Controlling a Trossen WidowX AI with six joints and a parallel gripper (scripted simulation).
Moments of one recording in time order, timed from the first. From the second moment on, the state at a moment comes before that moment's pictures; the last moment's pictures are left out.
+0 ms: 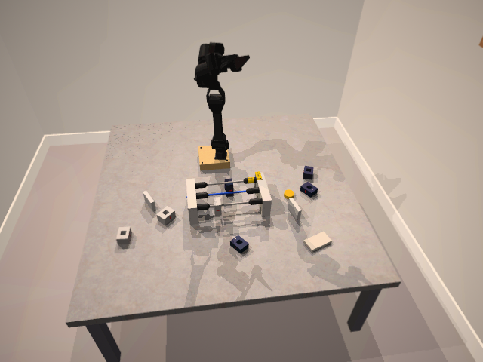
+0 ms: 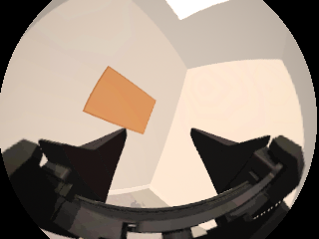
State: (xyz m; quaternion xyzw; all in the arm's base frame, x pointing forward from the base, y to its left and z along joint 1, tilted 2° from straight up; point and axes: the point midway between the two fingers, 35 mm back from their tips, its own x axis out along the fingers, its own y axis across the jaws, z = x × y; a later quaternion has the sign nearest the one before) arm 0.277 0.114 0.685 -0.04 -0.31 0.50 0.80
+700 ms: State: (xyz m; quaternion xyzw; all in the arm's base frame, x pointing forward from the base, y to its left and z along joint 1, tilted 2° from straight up) arm 0.333 0.063 0.562 0.06 -0.23 0.26 0.94
